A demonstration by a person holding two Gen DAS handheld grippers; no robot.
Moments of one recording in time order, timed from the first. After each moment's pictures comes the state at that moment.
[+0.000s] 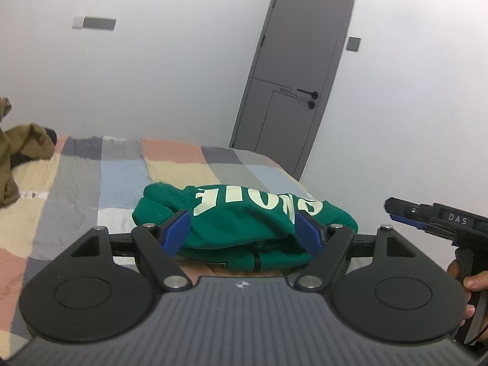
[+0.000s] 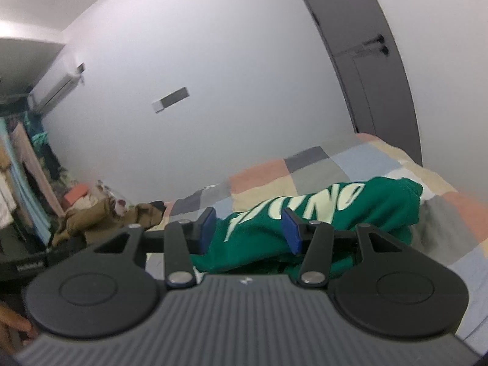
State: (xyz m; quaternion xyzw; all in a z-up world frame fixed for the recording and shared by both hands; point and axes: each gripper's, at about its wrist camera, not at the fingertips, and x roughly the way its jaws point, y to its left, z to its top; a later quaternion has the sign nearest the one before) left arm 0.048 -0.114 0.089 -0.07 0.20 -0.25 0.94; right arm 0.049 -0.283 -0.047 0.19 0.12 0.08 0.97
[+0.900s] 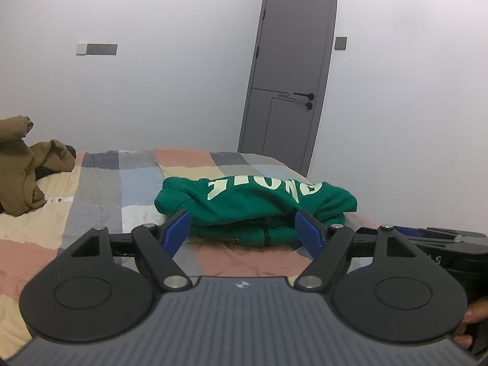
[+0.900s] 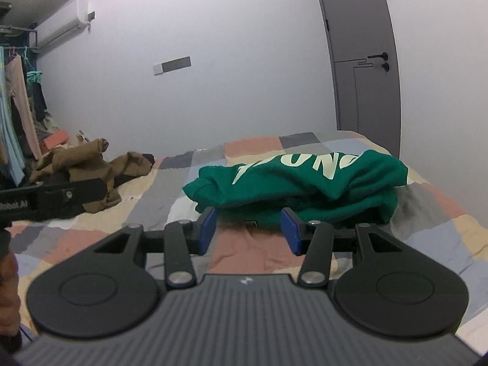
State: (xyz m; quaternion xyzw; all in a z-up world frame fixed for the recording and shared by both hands) left arm -0.052 -0.087 0.064 -0.03 0.17 -0.24 0.96; right arm -0.047 -0.199 -0.081 0.09 0.15 0.02 0.98
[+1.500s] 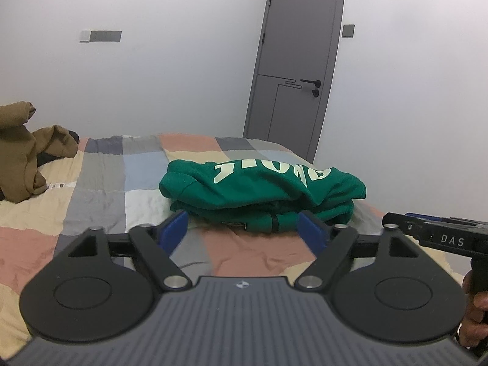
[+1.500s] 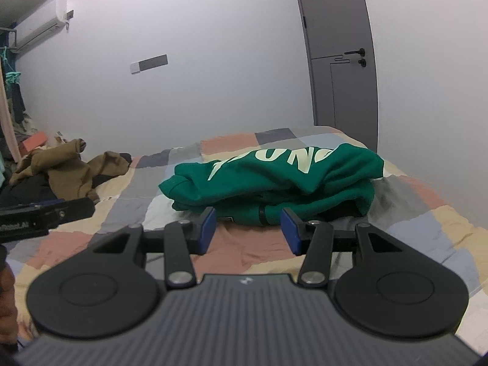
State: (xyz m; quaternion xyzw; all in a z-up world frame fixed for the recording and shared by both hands) left arm -0.037 -0.086 0.048 -0.03 0.19 -0.23 0.95; right arm -0.051 -0.212 -0.086 0.09 0.16 -0.02 0.98
